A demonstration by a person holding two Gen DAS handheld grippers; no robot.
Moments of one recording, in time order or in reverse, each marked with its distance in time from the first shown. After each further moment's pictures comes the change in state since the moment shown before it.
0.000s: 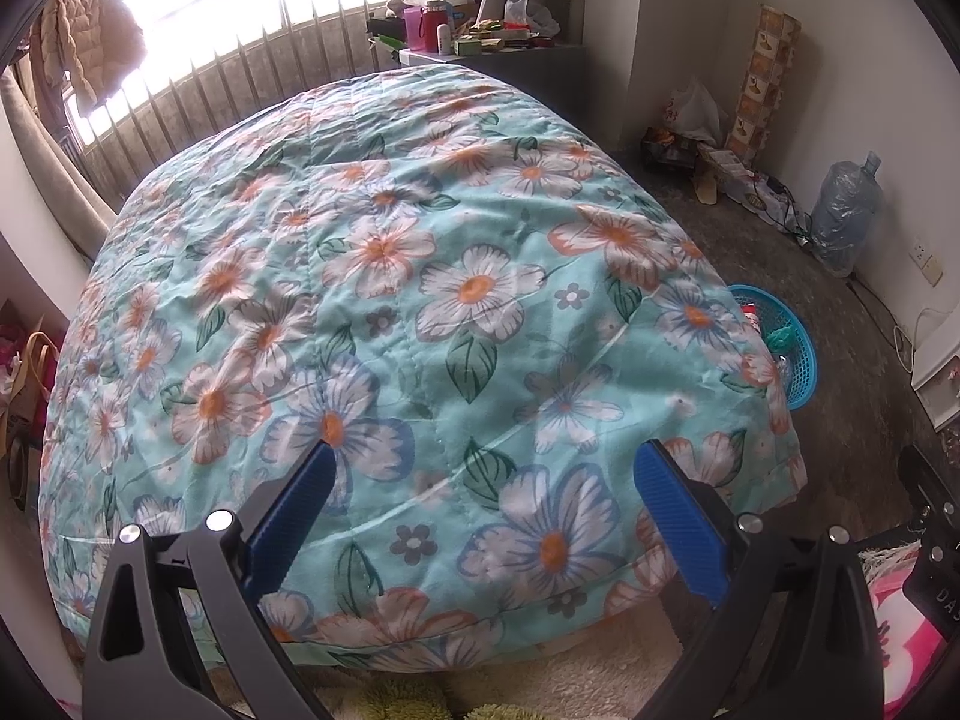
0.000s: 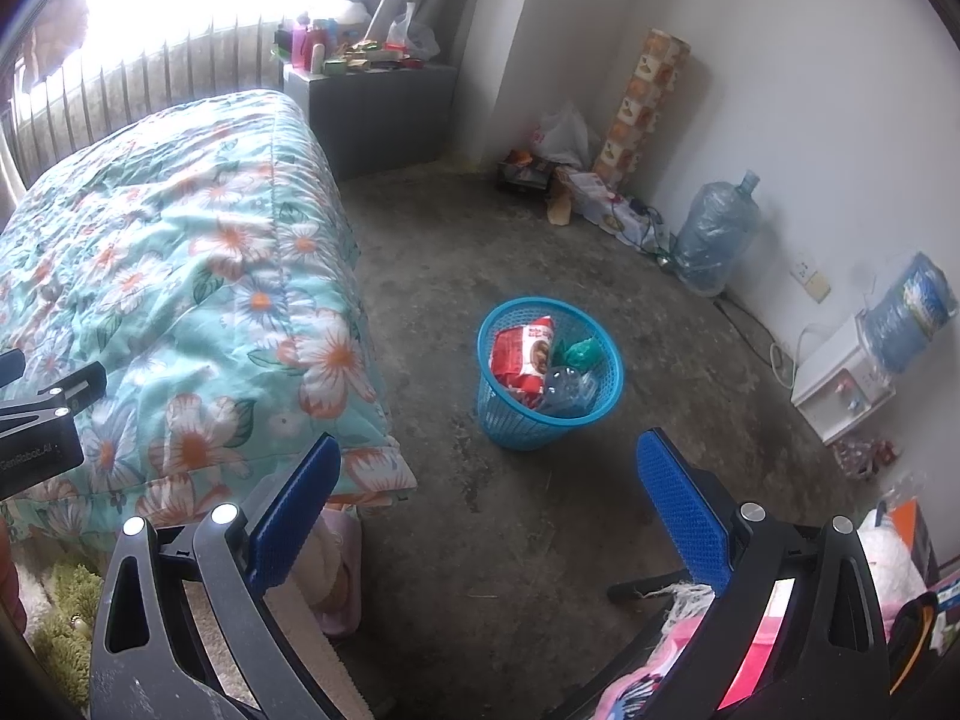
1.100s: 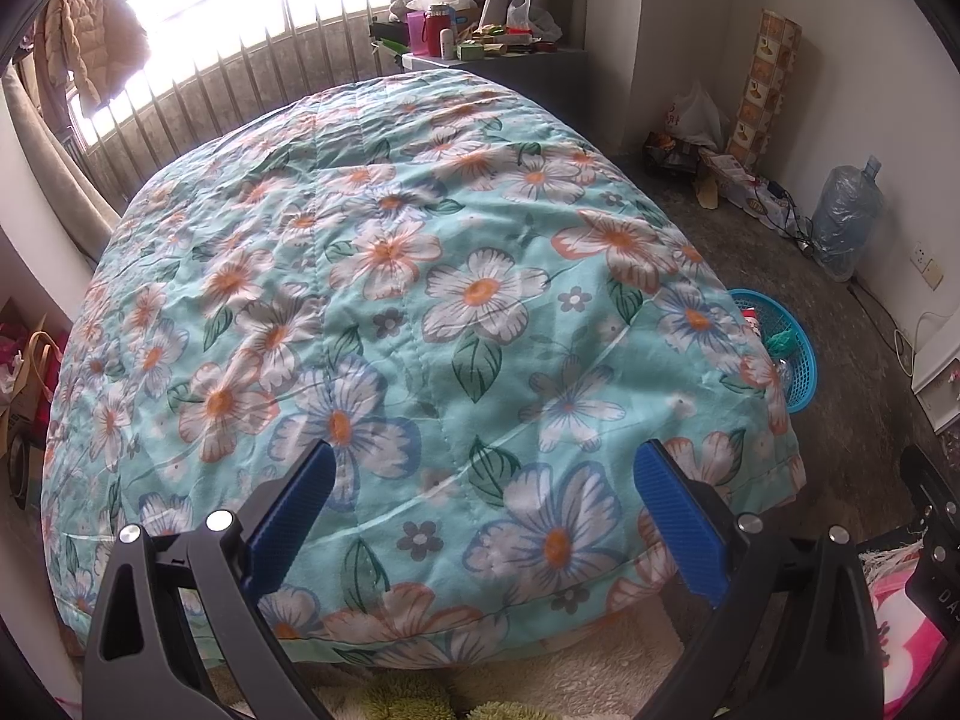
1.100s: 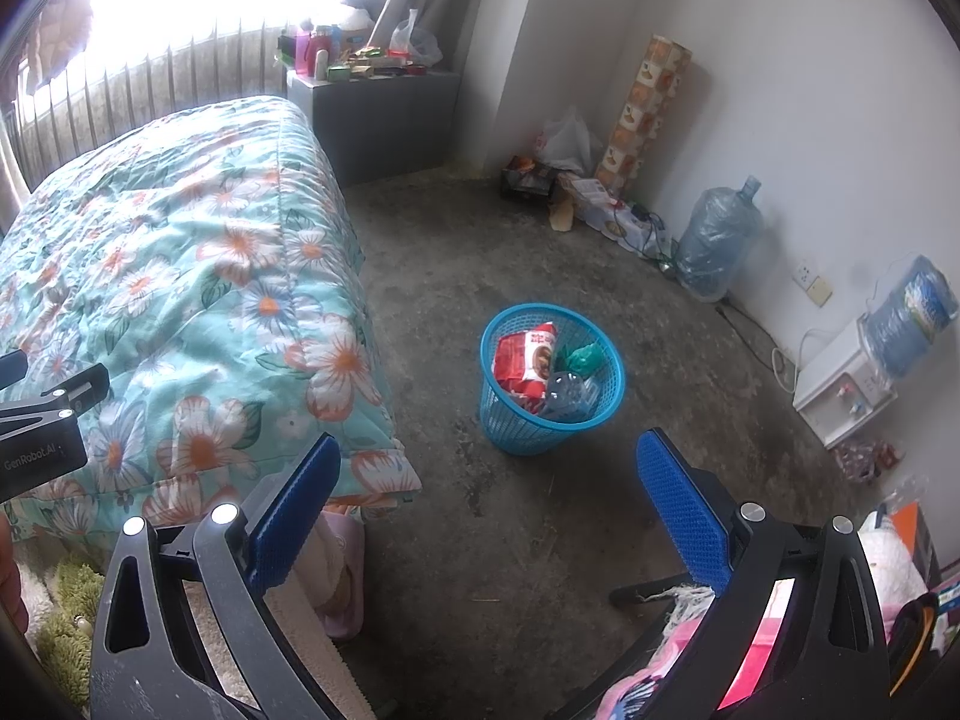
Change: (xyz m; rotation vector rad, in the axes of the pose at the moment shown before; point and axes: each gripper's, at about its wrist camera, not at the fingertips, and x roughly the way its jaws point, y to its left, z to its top) left arm -0.002 0.001 -0.001 -0.003 -0.005 0.001; right arm -0.002 0.003 -0.001 0.001 -0.006 0.002
